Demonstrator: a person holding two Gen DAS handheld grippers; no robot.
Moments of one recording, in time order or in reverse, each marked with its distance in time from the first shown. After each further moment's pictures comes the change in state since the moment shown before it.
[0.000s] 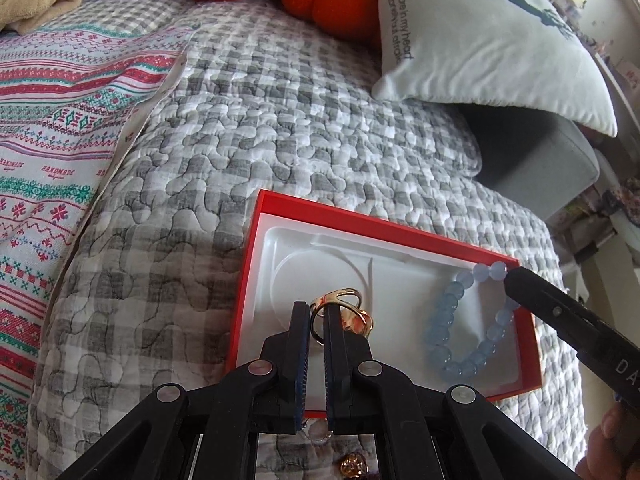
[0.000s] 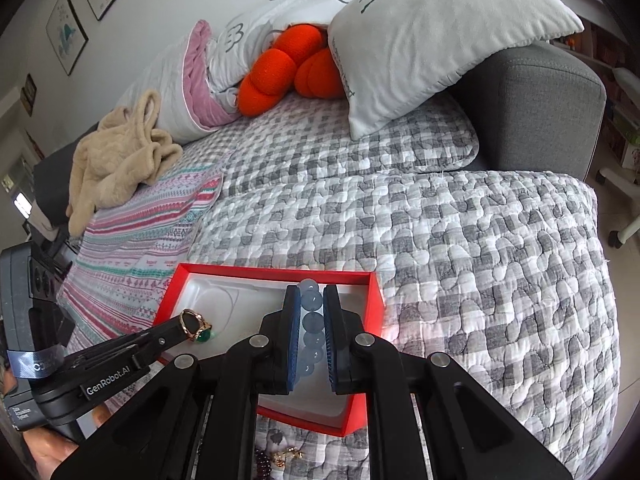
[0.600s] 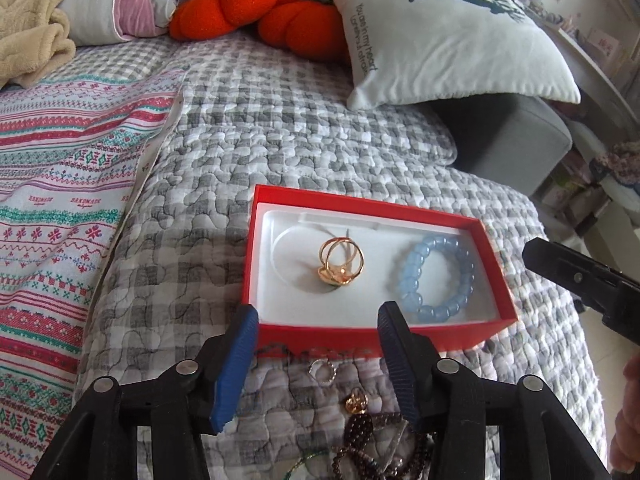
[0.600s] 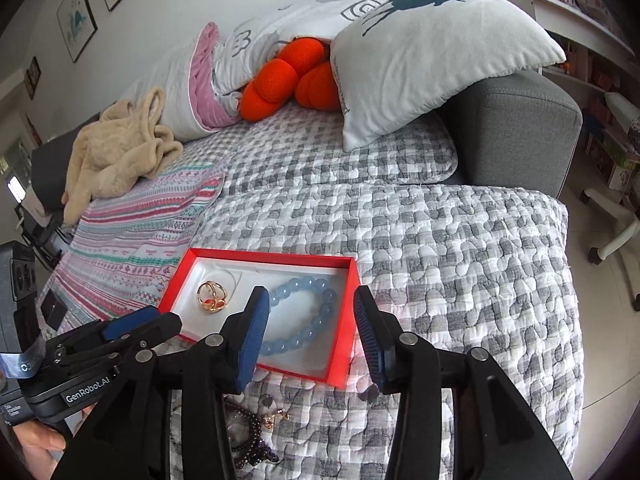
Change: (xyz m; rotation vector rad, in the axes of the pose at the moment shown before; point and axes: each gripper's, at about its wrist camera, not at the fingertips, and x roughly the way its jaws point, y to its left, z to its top) left arm -0.051 -0.012 -0.032 0.135 -0.073 0.031; right arm -0.052 0.008 -0.014 -0.058 -0.029 -0.055
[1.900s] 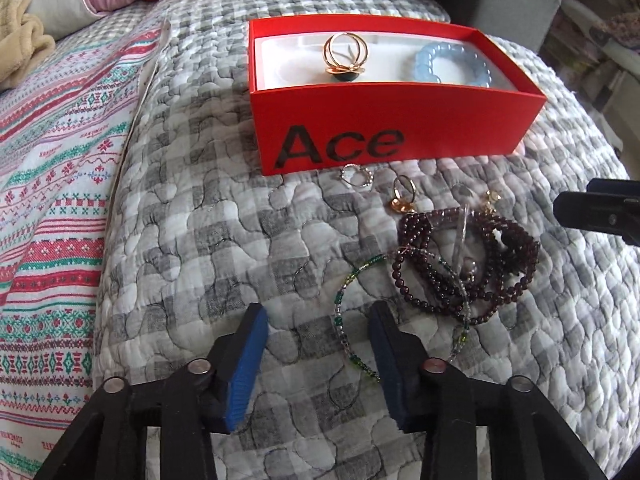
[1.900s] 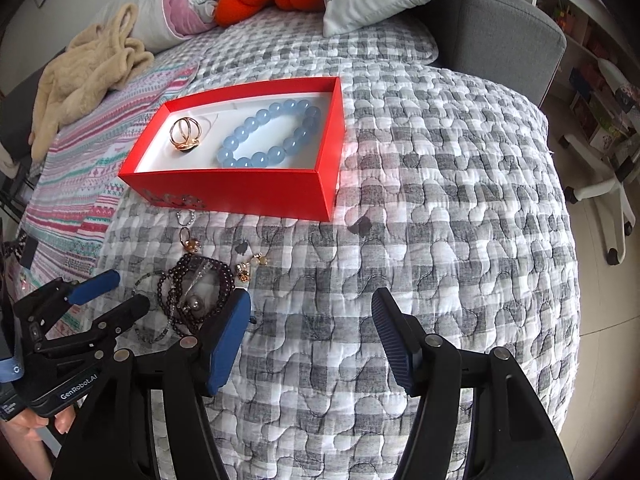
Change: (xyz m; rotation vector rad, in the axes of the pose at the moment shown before) left arm 0.010 0.001 -0.079 0.248 0.205 0.116; right arm 0.006 0.011 -0.077 -0.001 0.318 -0.124
